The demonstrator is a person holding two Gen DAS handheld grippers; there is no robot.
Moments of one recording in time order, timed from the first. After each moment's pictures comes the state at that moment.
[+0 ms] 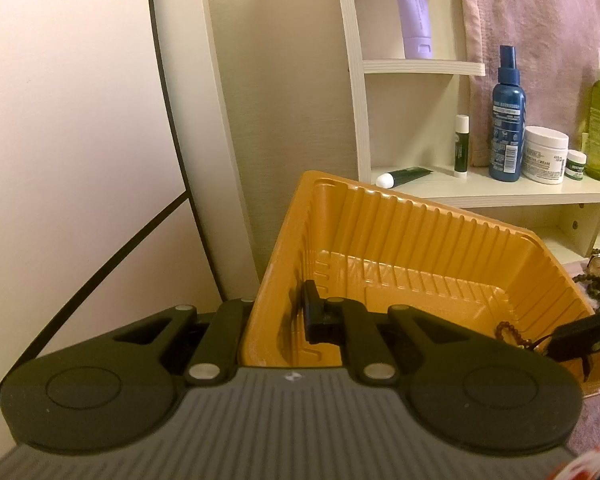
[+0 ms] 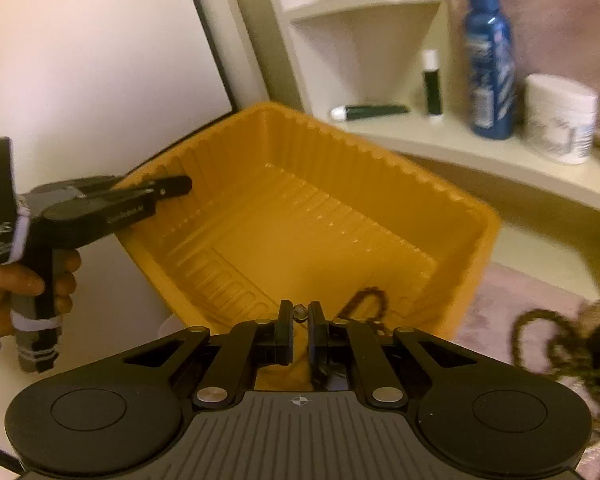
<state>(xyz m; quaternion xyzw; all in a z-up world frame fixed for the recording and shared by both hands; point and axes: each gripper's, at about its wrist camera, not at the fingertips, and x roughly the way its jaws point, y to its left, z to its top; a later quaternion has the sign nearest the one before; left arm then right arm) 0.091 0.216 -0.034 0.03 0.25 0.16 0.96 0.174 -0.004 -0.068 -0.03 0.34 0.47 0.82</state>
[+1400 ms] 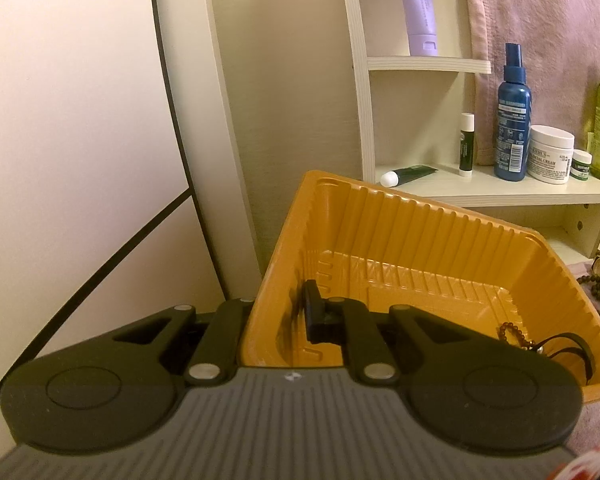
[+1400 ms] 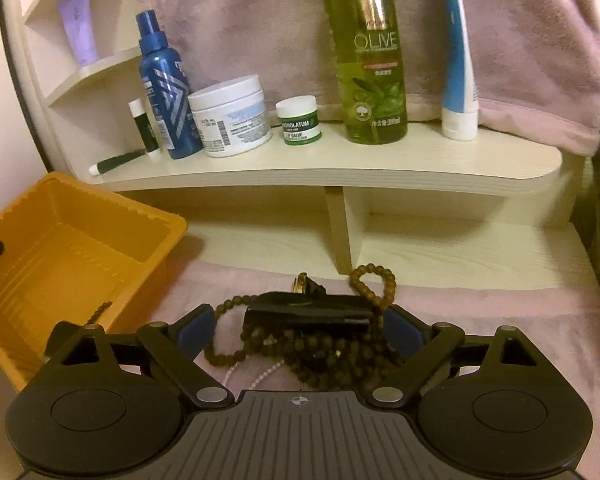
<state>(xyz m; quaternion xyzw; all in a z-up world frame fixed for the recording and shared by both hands) 0.096 0.215 -0.035 0.03 0.25 0.16 0.95 0.249 -0.172 -0.093 0.04 0.32 0.28 0.90</state>
